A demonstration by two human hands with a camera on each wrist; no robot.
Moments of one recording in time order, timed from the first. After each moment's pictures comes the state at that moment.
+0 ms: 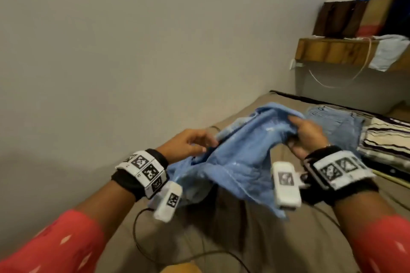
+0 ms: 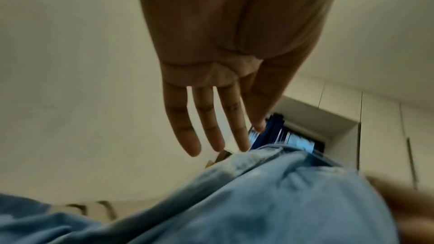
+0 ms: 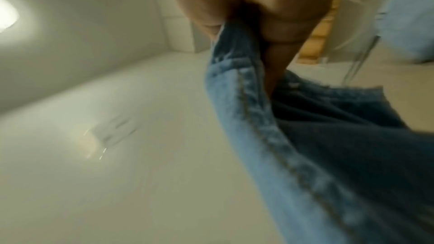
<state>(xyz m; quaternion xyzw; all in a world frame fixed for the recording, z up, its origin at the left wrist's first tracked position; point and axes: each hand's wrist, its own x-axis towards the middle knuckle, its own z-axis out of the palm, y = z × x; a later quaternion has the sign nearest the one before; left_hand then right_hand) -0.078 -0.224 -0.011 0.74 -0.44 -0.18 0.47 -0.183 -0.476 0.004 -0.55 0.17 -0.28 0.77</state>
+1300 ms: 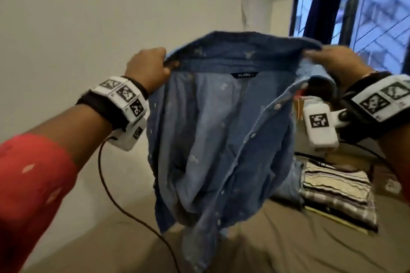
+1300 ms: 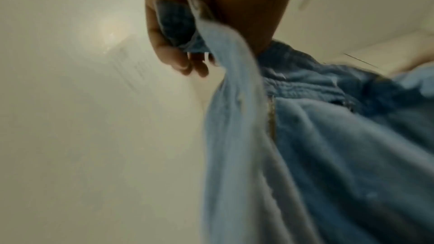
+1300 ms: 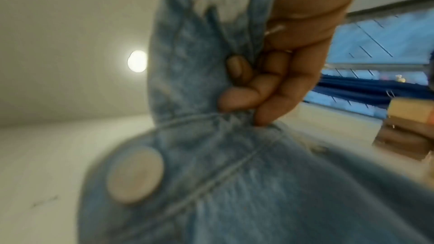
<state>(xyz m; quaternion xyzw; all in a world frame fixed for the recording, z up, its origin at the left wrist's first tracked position) -0.108 -0.269 0.239 0.84 -0.31 0.37 0.24 -0.295 -0.558 0.258 -0.79 0.16 -0.42 0.42</state>
